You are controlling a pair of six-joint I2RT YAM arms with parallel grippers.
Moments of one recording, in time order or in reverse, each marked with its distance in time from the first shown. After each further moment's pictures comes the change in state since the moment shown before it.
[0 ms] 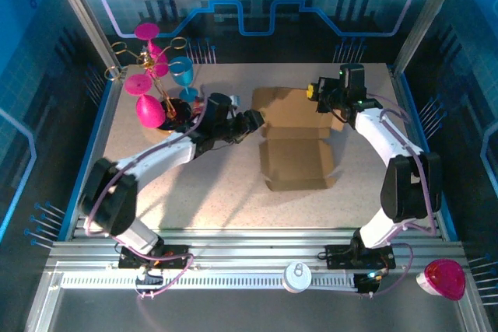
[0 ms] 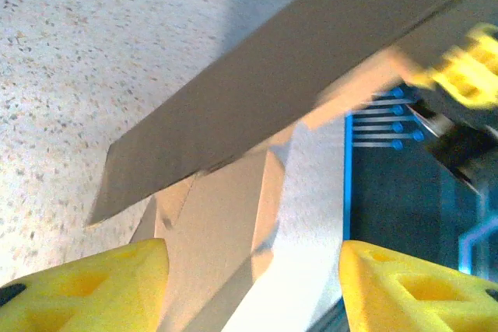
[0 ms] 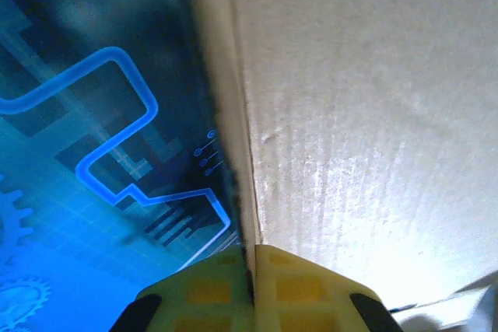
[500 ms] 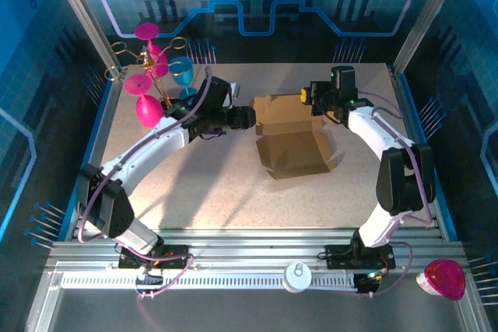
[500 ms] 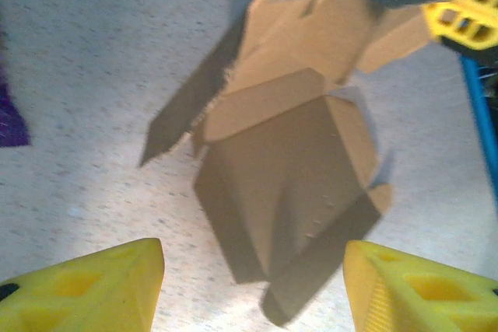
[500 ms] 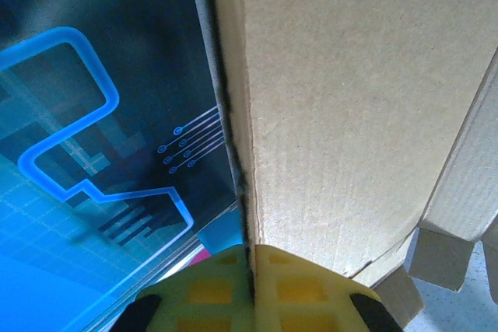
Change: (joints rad) left arm 0.021 0.056 0.303 -0.486 -0.174 0.472; right arm 0.035 0.061 0.011 0.008 0.004 -0.093
